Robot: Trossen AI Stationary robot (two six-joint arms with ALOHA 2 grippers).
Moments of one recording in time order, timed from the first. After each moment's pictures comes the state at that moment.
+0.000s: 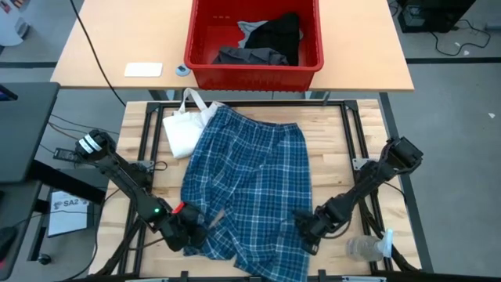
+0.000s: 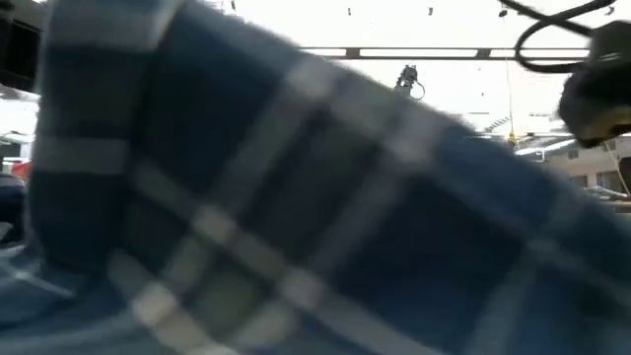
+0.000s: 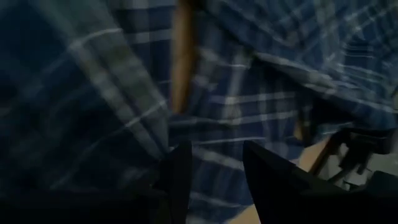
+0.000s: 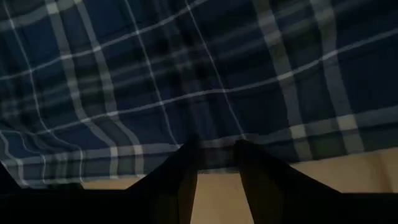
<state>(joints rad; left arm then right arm) -0.82 1.47 0.76 -0.30 -0.35 -1.72 0.68 1.70 0.89 -0.46 -0.16 1.24</state>
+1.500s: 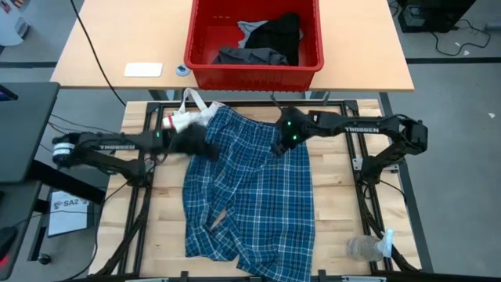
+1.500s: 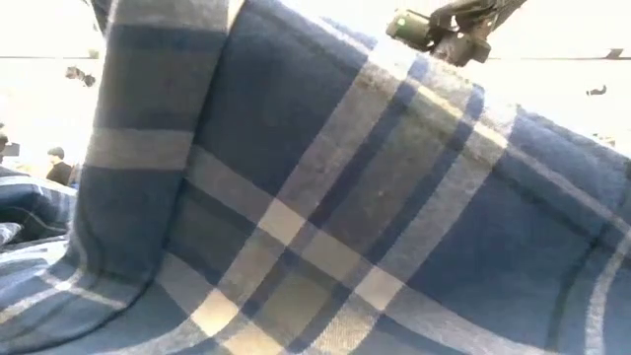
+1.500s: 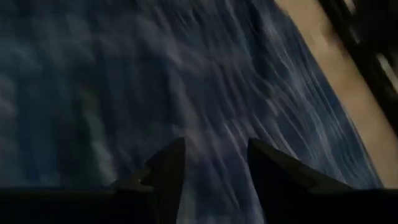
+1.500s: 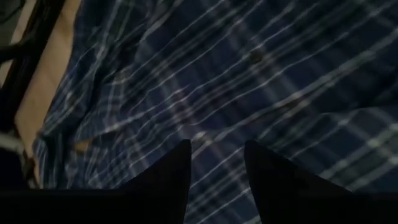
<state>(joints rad) 0.25 1.12 0.76 -0.39 -0.16 -0.83 -0.35 1.50 1.04 -0.48 -0.27 0.65</state>
